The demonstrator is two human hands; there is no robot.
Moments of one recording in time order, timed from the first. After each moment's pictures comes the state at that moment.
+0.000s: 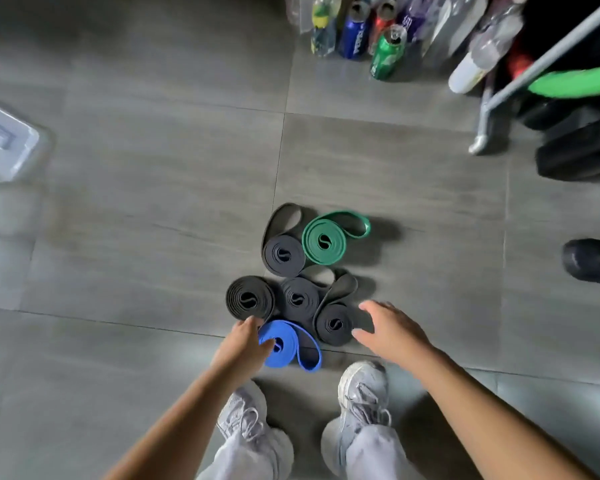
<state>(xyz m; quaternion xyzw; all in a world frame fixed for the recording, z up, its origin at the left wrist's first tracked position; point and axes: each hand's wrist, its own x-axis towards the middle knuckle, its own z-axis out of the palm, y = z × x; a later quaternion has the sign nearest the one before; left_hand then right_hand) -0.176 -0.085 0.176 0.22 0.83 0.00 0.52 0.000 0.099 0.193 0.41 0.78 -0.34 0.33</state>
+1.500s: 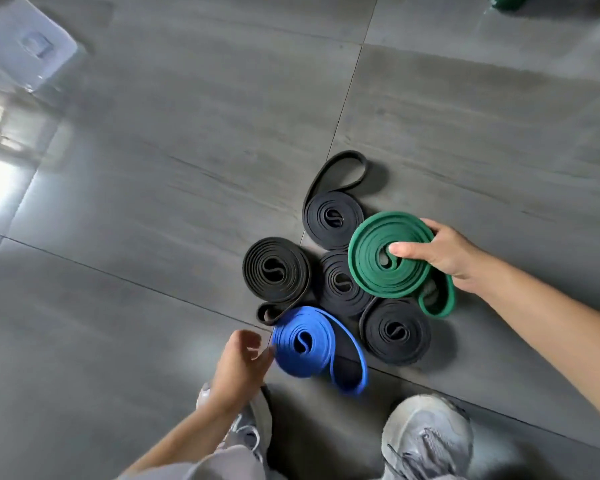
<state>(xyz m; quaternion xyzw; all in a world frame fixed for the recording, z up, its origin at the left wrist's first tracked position) -0.124 -0.188 0.001 -0.06 0.88 0.25 0.40 -0.055 0.137 0.009 0.43 0.56 -0.70 0.09</state>
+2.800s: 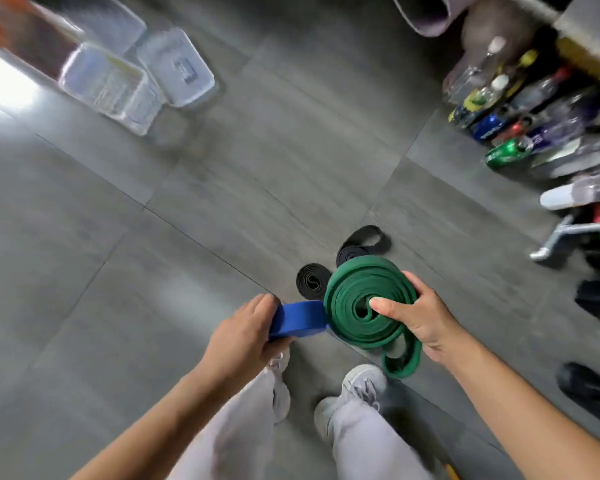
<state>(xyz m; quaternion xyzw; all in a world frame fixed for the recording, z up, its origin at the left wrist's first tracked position) -0.225 -0.201 0.382 0.28 0.90 0.21 0.26 -0.147 0.054 0.373 0.41 0.55 -0.72 0.14</state>
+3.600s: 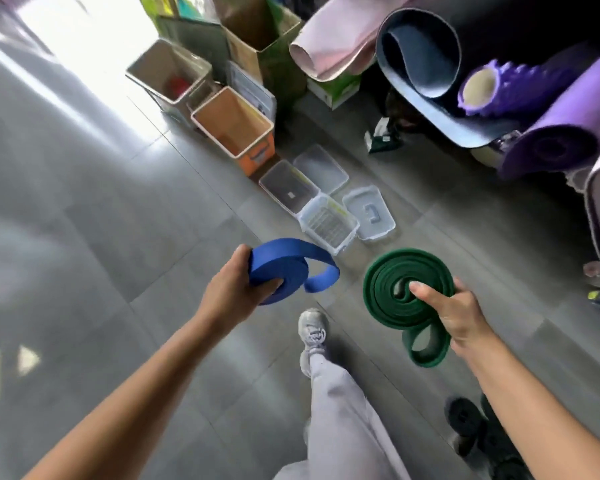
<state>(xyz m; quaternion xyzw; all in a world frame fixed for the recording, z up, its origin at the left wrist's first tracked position) -0.647 -0.605 0.658 -0.03 0.94 0.29 0.18 -0.568 -0.306 0.624 0.35 0.61 -0.71 0.06</state>
